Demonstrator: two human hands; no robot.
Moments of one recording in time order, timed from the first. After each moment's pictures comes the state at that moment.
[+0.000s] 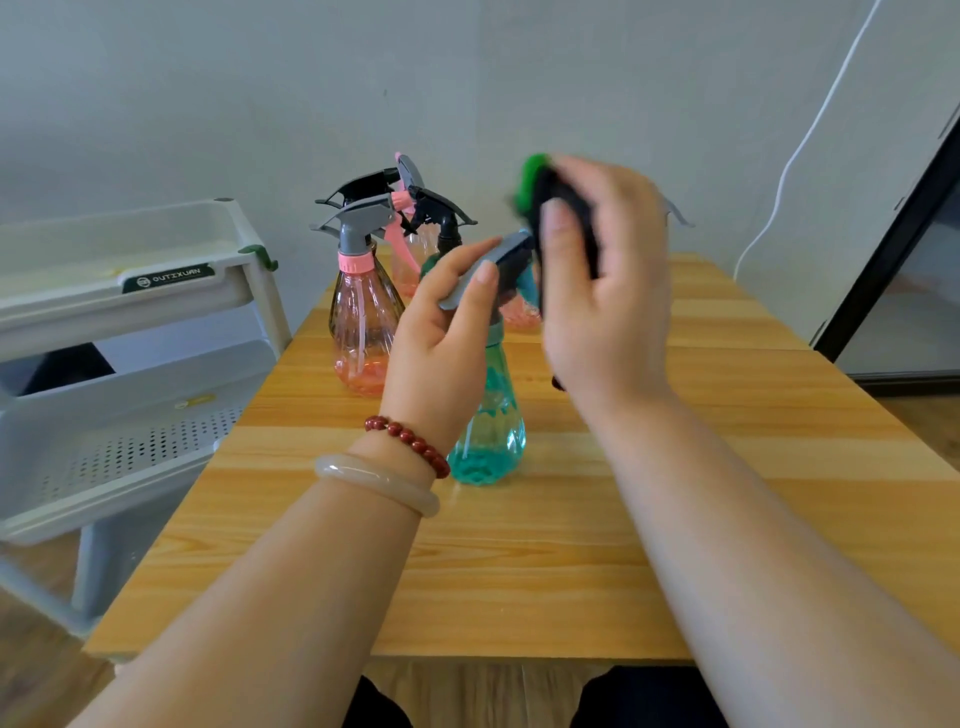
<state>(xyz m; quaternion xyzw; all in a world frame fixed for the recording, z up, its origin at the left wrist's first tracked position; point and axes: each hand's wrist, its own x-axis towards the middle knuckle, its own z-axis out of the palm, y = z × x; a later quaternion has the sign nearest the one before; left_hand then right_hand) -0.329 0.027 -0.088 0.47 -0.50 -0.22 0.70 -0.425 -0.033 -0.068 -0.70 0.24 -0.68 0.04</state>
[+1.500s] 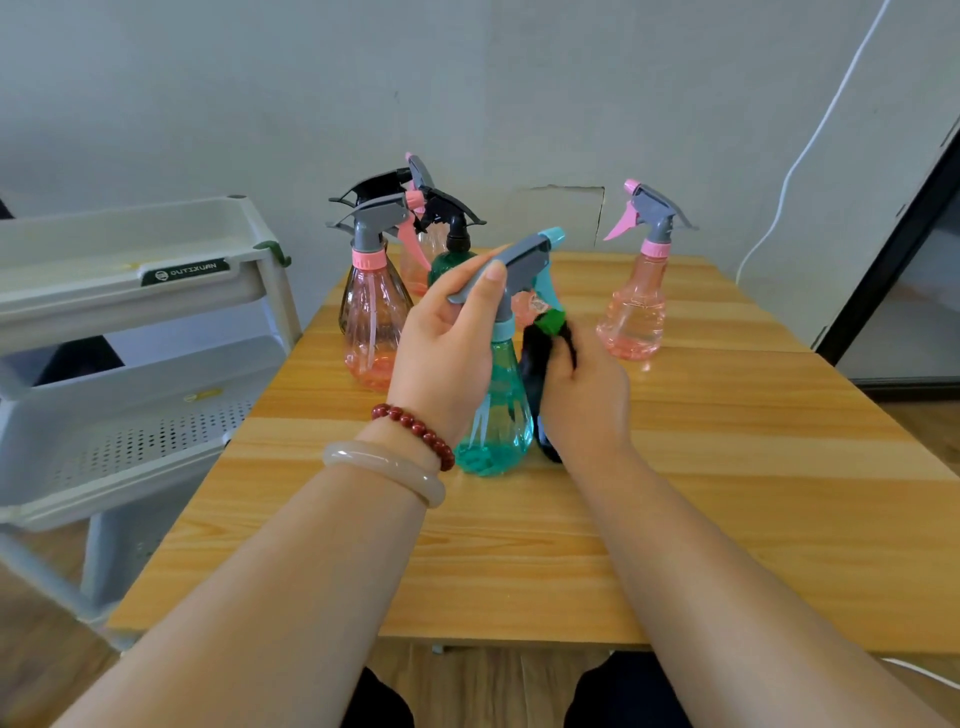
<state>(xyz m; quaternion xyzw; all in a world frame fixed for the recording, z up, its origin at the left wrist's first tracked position) -0.328 0.029 -0.086 0.47 -0.44 -0.29 0.71 -0.427 -0.034 -0.138 -0.67 0.46 -0.53 0.25</state>
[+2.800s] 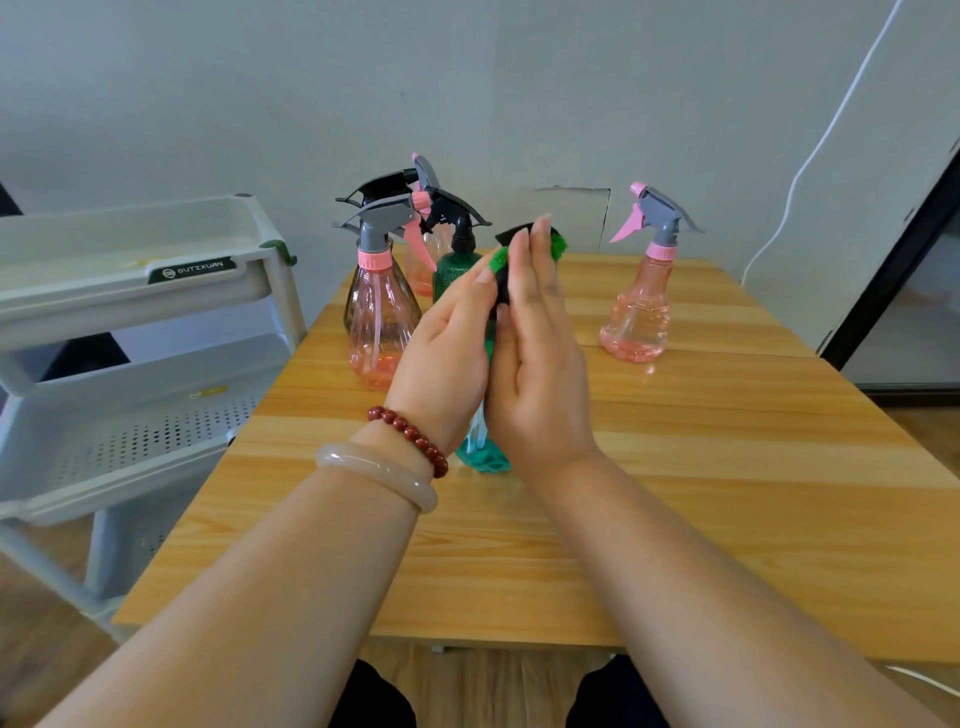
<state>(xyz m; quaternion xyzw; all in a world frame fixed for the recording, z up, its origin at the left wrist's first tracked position) -0.324 0.034 -0.084 0.47 -0.49 -0.32 0.66 -0.396 -0.006 -0.116 -0.77 0.23 -0.58 0.14</state>
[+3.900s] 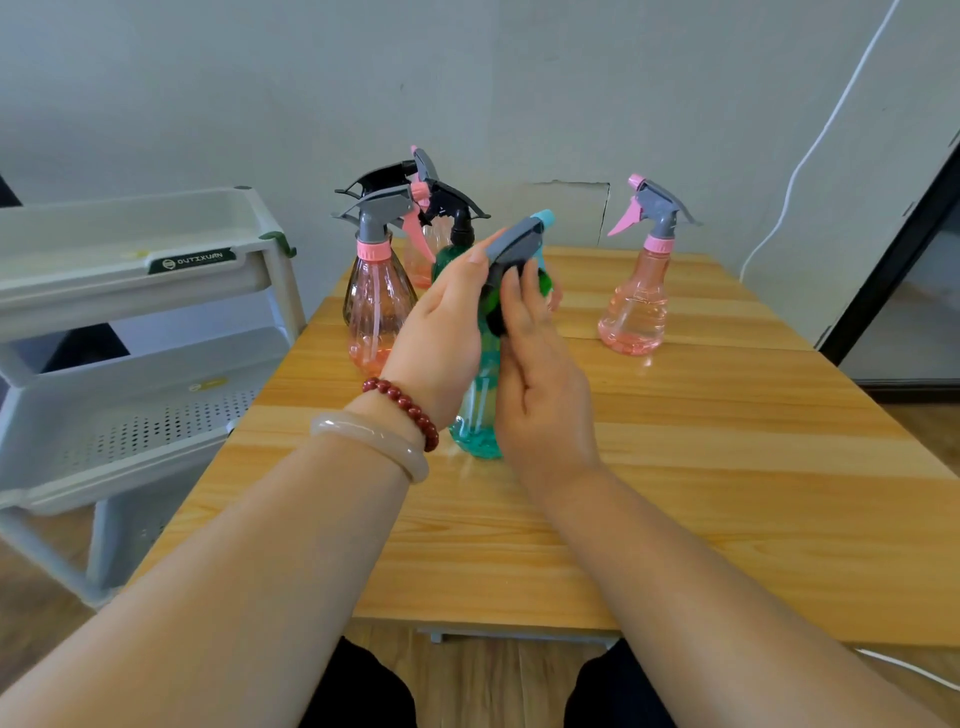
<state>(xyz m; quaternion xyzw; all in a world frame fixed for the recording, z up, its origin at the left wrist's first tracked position) -0.311 0.015 -0.100 0.53 -0.56 -0.22 0.60 -0.409 -0.007 -0.144 -0.79 0.26 -0.54 0.16</state>
